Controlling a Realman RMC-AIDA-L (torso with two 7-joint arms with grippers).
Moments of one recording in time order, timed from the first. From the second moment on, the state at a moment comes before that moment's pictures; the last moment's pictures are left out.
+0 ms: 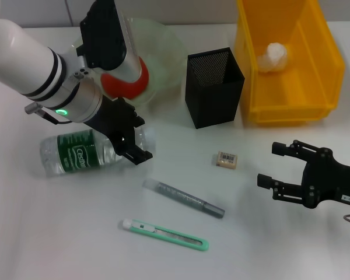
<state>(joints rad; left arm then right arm) -0.75 -2.08 1.39 0.97 2.46 1.29 -1.90 0.37 2.08 -0.50 -0.42 -2.04 -1.59 0.92</state>
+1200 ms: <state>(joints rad) -0.73 -2.08 1.49 0.97 2.46 1.24 -1.90 0.36 2.08 -0.49 -0.42 -2.03 -1.60 0.92</state>
